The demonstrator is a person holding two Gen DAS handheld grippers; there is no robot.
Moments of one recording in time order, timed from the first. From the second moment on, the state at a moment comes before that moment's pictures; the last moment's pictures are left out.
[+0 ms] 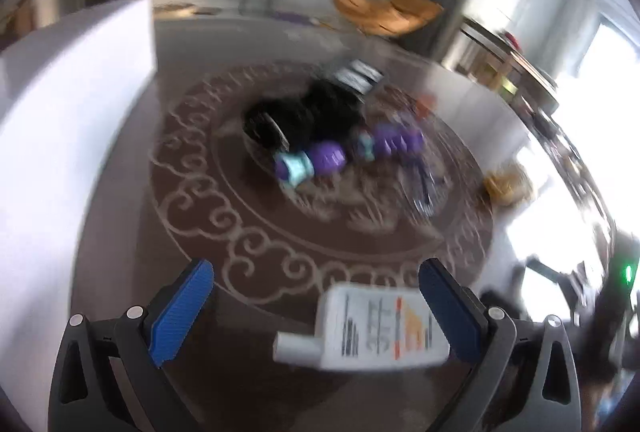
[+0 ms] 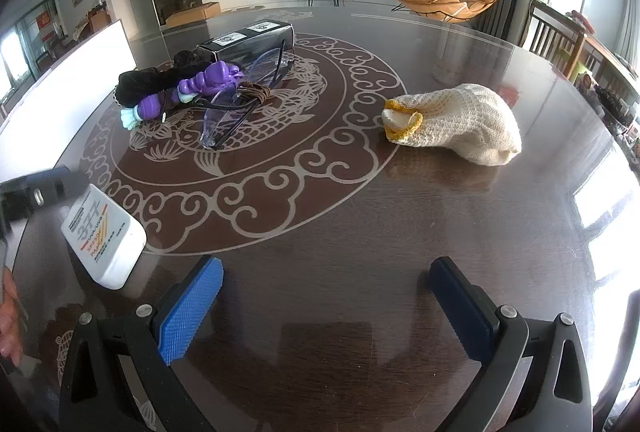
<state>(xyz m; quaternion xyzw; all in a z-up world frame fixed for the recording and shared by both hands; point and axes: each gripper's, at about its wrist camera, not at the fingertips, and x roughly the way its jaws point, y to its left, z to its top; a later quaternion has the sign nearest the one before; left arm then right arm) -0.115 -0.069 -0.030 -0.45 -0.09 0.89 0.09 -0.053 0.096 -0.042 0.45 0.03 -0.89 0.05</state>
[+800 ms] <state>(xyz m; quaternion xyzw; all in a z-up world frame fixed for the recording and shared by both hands) -0.085 -0.043 -0.055 -0.51 0.02 0.86 0.06 -0.052 0.097 -0.042 0.45 0.02 -0.89 0.06</state>
